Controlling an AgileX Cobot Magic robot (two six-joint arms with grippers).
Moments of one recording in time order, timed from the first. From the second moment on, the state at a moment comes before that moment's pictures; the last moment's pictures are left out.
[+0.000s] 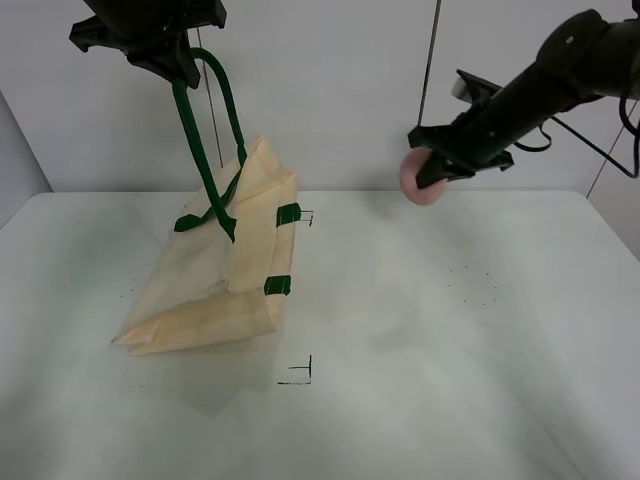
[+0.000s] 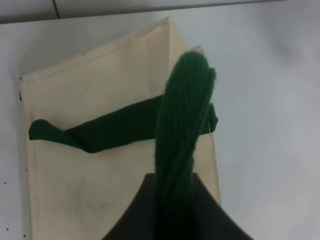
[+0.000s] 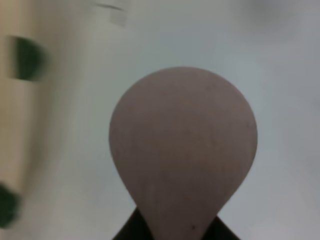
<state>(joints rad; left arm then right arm) -0.29 1.92 -2.15 -0.06 1.19 -0.18 0.17 1.98 -1.67 0.58 0.94 -0.38</state>
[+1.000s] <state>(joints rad) -0.29 1.92 -2.15 -0.06 1.19 -0.17 0.51 2.27 -1.70 1.01 0.65 -1.02</state>
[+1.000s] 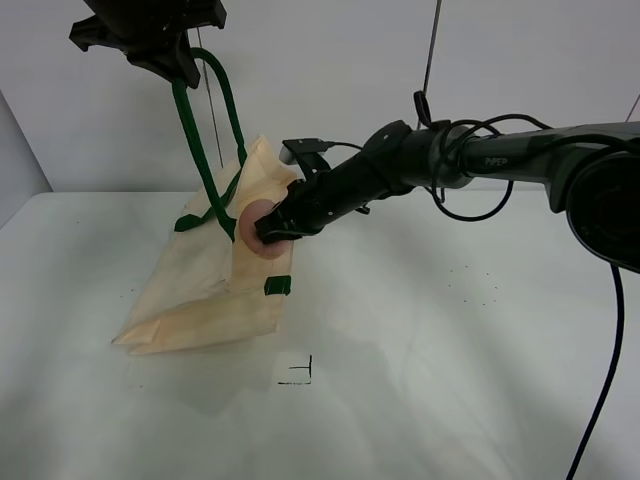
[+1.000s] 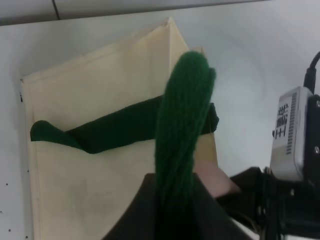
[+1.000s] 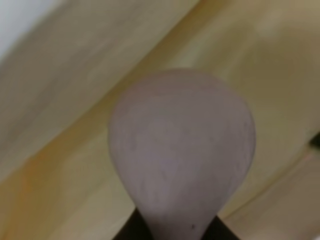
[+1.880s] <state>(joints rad) -0.29 1.92 -2.15 -0.06 1.19 -0.17 0.65 2.35 -1.70 1.04 0.38 -1.20</state>
